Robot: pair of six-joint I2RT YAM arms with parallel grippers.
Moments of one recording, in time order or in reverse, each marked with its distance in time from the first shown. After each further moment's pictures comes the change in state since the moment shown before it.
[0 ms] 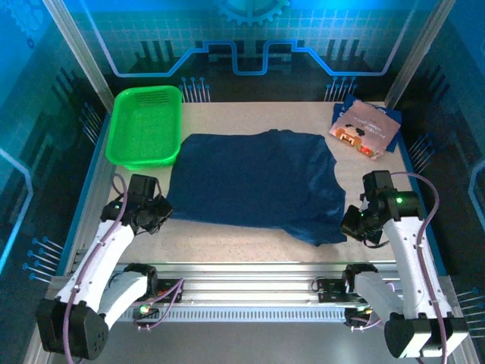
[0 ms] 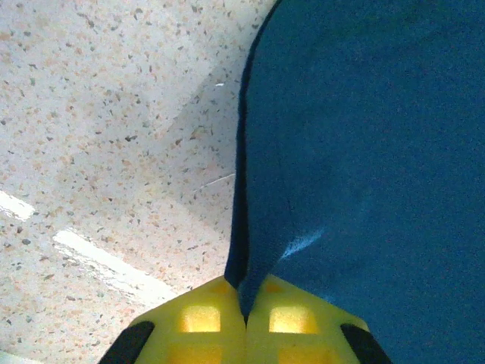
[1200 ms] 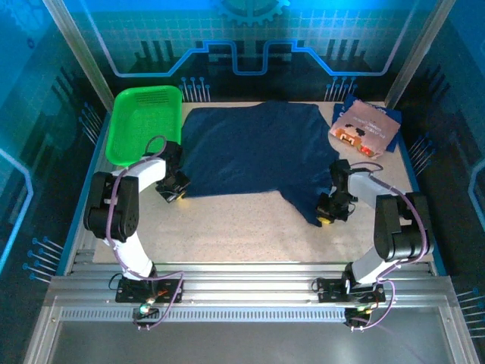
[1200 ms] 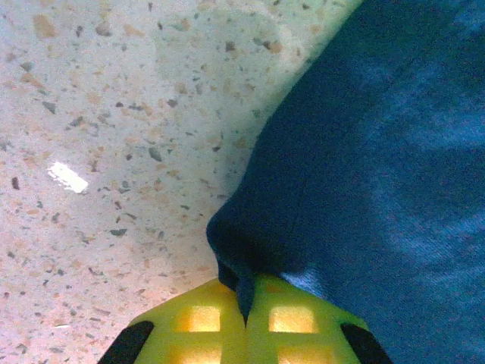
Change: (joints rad) left arm 0.006 0.856 0.359 0.227 -0.064 0.046; right arm 0.072 0.655 -0.119 0.627 -0.051 -0.024
